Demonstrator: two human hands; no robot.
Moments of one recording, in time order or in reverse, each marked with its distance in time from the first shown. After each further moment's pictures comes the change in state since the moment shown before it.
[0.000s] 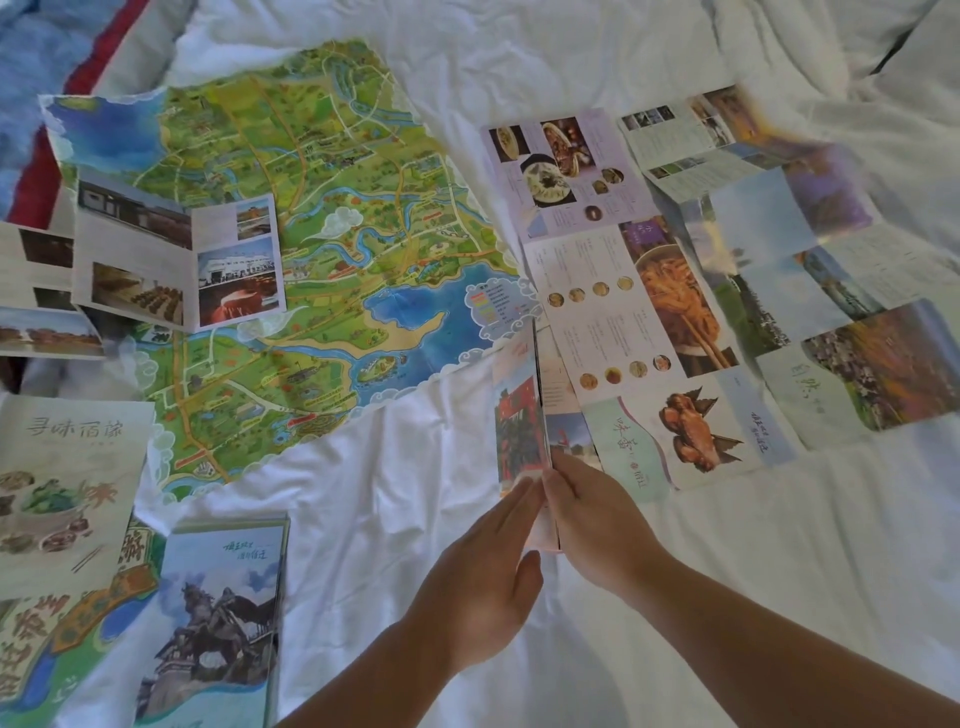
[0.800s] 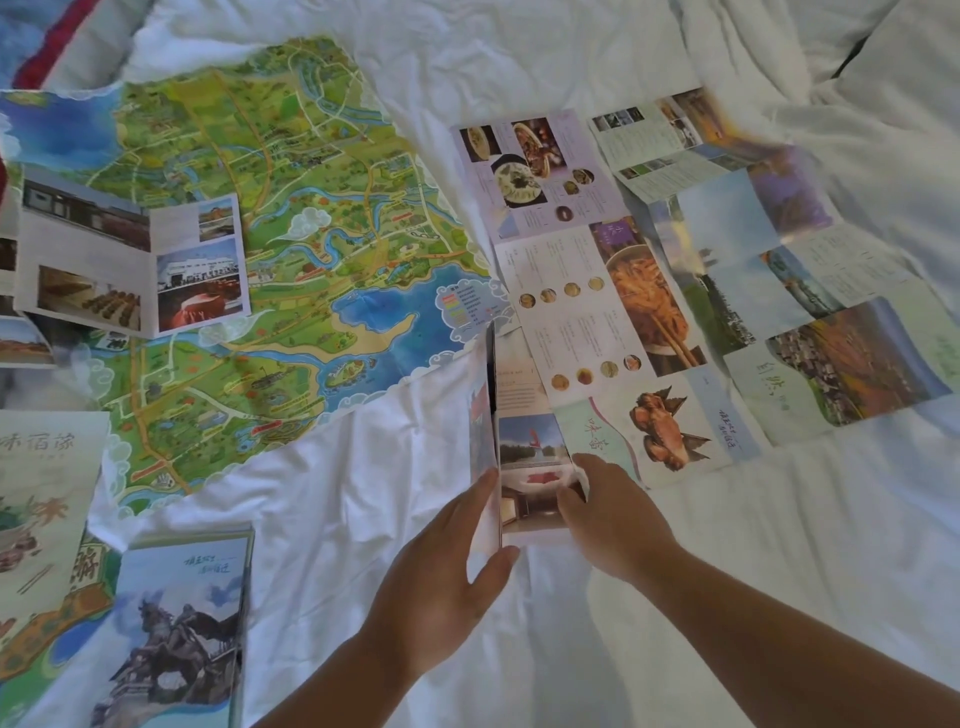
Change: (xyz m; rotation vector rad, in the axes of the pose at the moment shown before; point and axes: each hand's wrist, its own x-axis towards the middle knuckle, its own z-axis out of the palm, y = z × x) left_hand -0.001 -0.011 0.006 -0.034 0.159 -0.077; right_hand 0.011 0.052 -0.019 -0.196 0.042 0.219
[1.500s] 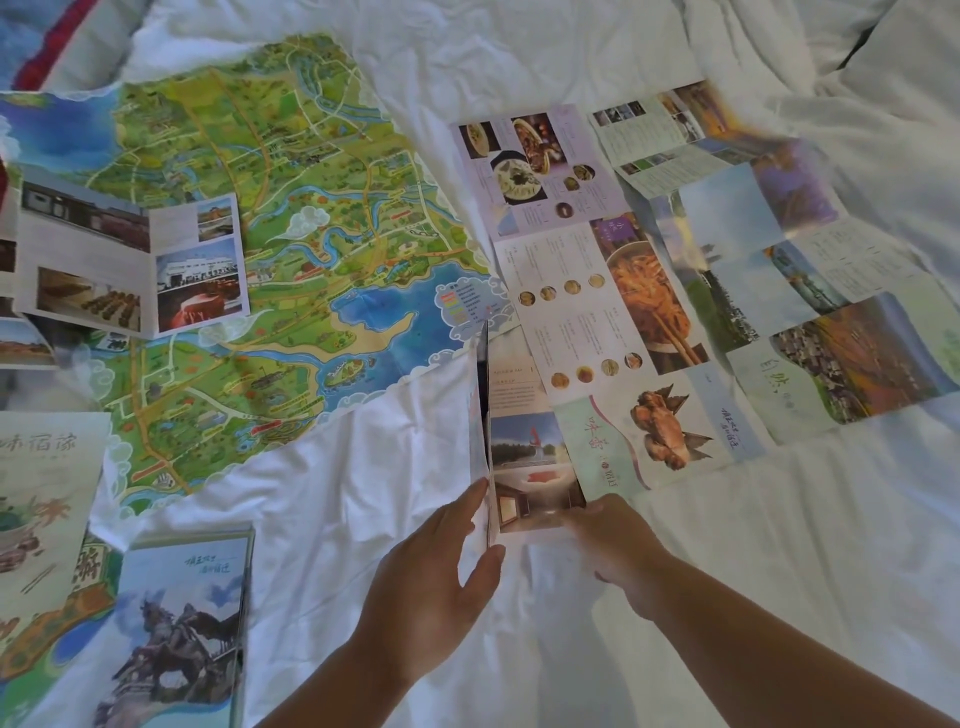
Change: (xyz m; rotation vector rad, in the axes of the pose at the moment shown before) left_hand -0.006 0.006 -0.006 0.014 0.053 -0.088; right_hand 0.004 0.016 0.020 0.403 -0.146 0.422
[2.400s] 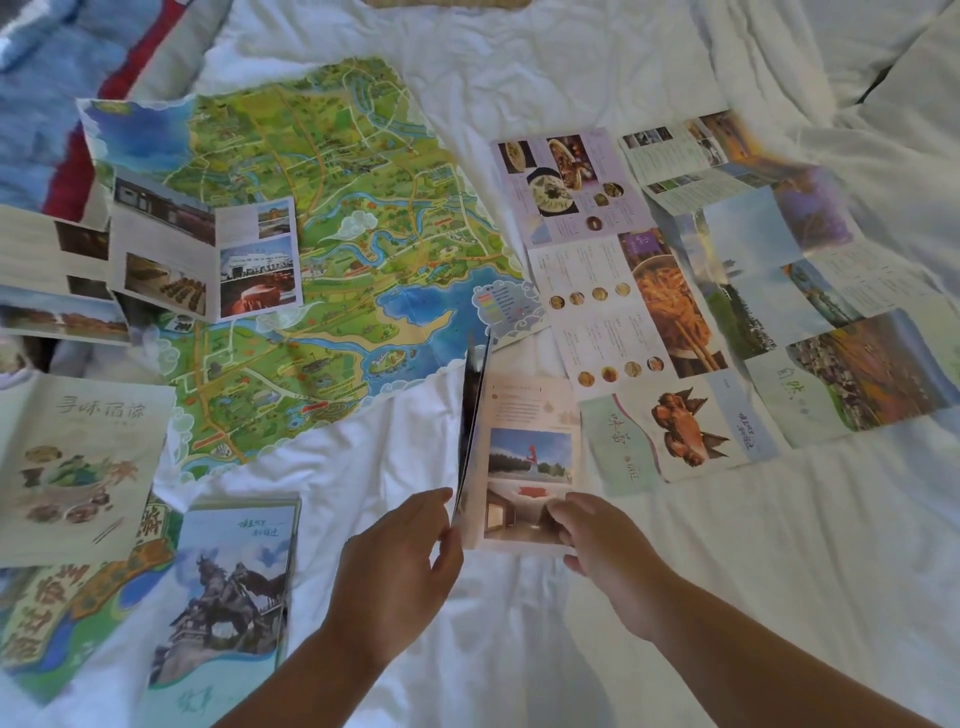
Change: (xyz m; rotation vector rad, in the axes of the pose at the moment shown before) left_hand -0.030 -0.020 -0.040 0.318 0.336 0.133; right_hand -0.056 -0.007 0.026 0.316 -0.171 -0.173
